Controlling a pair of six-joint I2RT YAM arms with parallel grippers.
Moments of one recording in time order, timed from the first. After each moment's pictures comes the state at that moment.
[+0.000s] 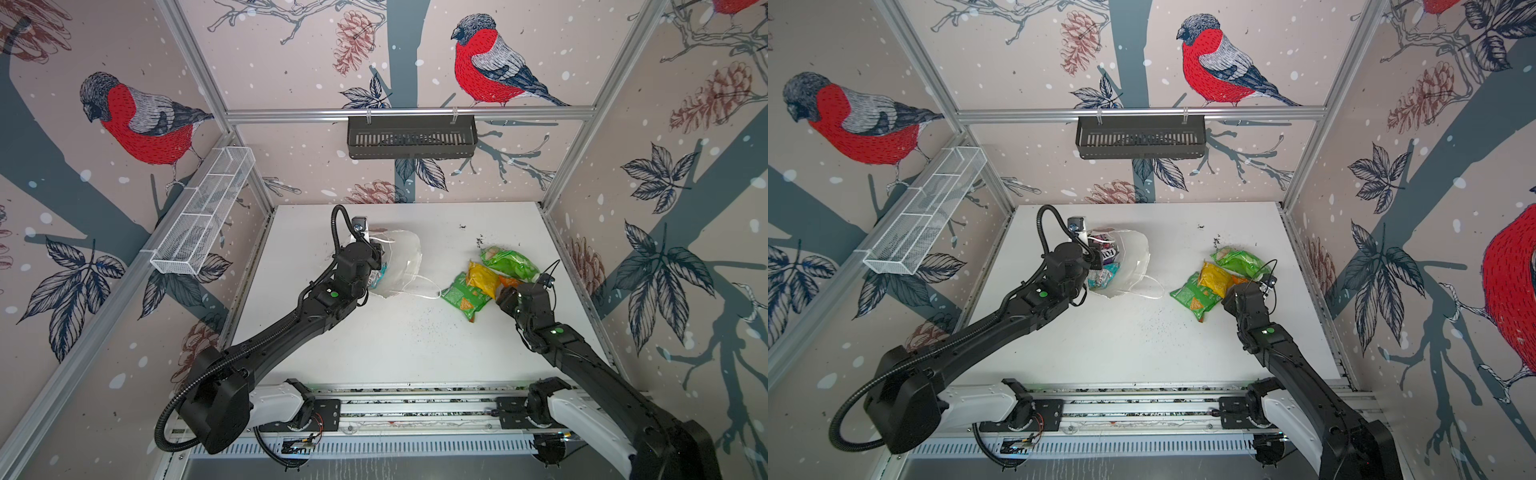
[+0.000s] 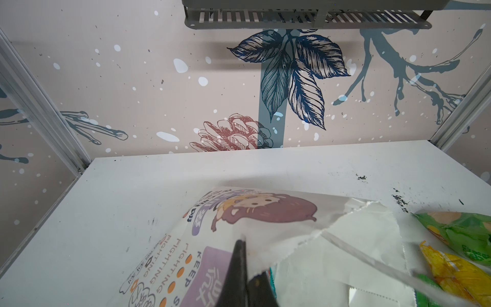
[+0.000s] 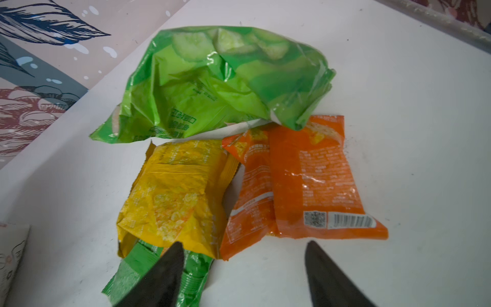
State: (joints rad) left arm -0.64 1.26 0.87 0.14 -0.50 -0.16; right arm 0.27 0.87 0.40 -0.19 0.28 0.73
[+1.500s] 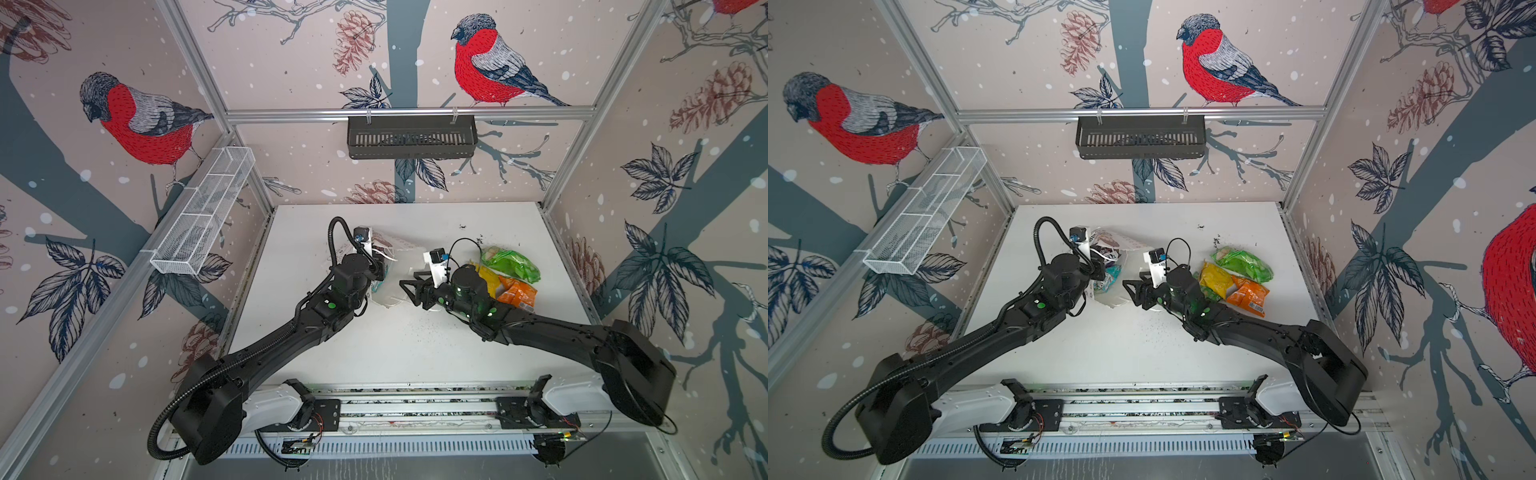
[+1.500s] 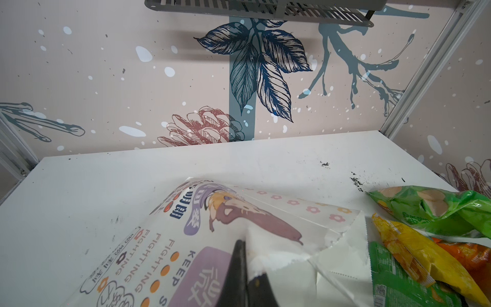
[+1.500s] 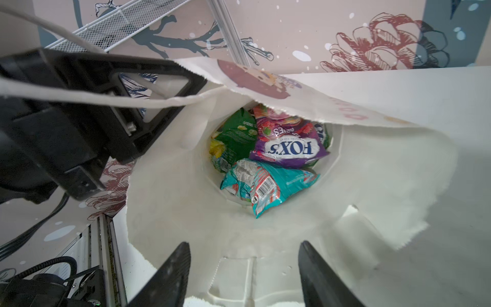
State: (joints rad) left arm -0.67 1.20 0.77 0.21 -0.39 -0.18; right arm 0.85 1.40 0.70 0.46 -0.15 0.39
